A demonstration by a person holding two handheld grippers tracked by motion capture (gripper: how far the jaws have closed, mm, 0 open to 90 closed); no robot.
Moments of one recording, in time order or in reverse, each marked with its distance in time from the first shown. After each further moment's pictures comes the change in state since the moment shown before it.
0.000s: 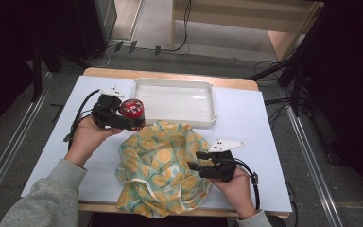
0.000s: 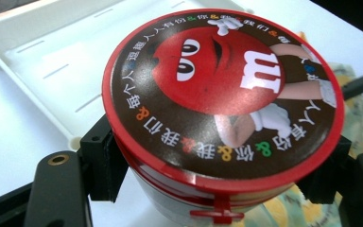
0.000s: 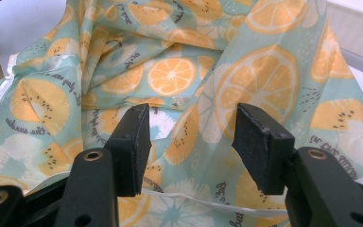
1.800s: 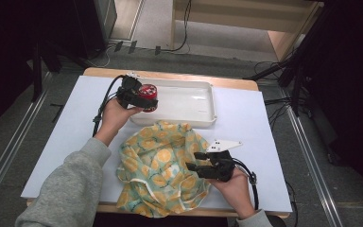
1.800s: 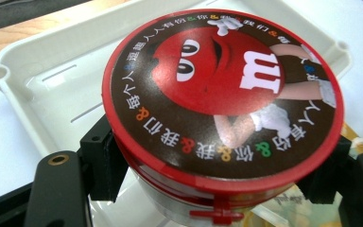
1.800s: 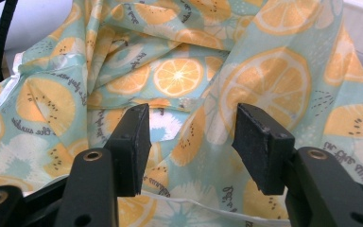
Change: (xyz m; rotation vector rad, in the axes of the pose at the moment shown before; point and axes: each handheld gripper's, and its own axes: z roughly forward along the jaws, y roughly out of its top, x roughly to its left) left arm 0.046 0.041 0.088 0.020 0.091 -0.093; right arm 0.002 0.001 0.004 0.008 0.022 -0.005
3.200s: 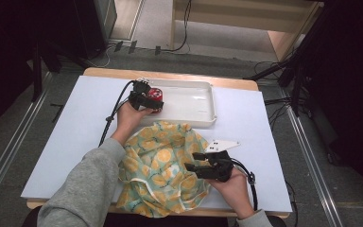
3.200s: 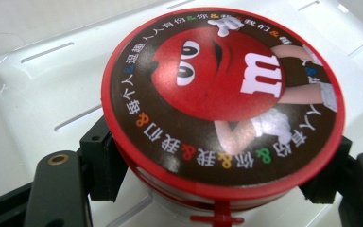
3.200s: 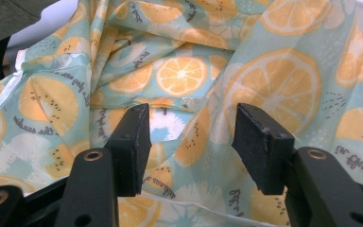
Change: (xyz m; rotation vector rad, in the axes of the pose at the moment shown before) left arm 0.013 -0.009 0.067 0.046 0.086 -0.060; right arm 0.002 0.000 0.004 0.008 0.004 -0.010
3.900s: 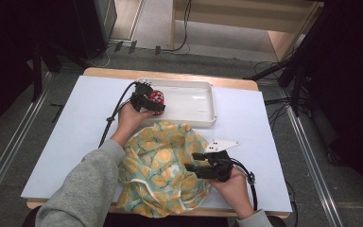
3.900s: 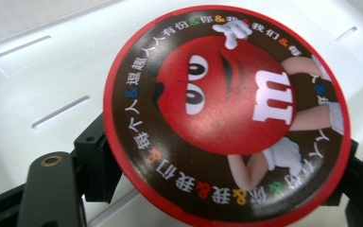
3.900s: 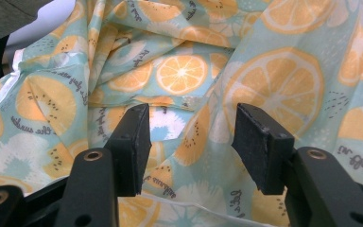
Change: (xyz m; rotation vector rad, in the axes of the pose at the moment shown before) left arm -0.006 -0.002 0.002 0.029 -0.030 0.022; right arm 0.000 0.000 0.001 0.008 0.004 0.004
